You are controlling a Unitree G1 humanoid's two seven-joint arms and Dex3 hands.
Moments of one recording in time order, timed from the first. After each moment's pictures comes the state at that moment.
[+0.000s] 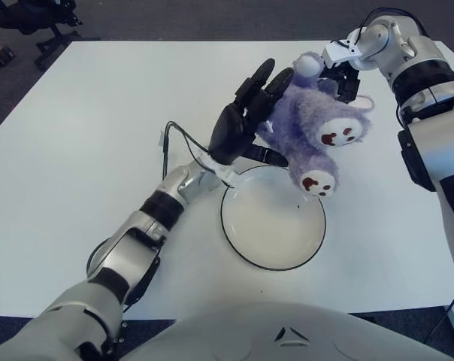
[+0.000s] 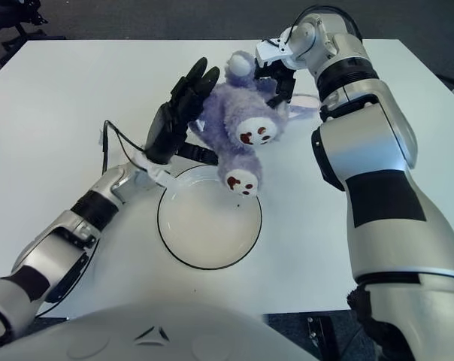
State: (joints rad) left arm -0.49 0.18 -0.46 0.38 0.65 -0.89 0.61; right arm -1.46 -0.44 0.47 1.34 -0.63 -0.41 1.02
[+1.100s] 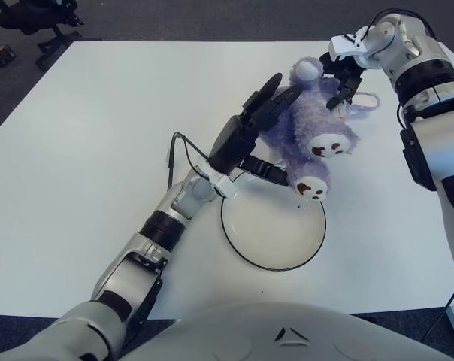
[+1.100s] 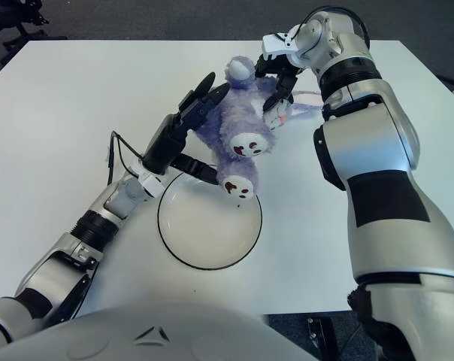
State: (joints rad) left arm -0.44 0.14 -0.37 0.28 0.66 -0.79 0.33; right arm -1.46 -0.46 0.44 1.34 -0.63 -0.32 1.01
